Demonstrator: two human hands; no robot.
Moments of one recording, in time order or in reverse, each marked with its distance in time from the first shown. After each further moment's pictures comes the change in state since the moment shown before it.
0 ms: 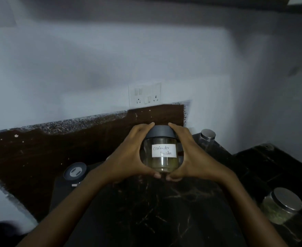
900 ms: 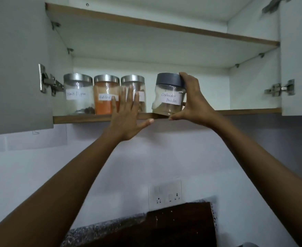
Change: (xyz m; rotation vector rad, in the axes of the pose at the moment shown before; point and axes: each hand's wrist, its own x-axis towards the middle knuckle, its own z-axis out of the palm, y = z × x) left_hand 0.189 0.077 -0.277 1.064 0.679 0.033; right_hand 0.214 -0.175 -0.229 -0.267 0.675 -0.583
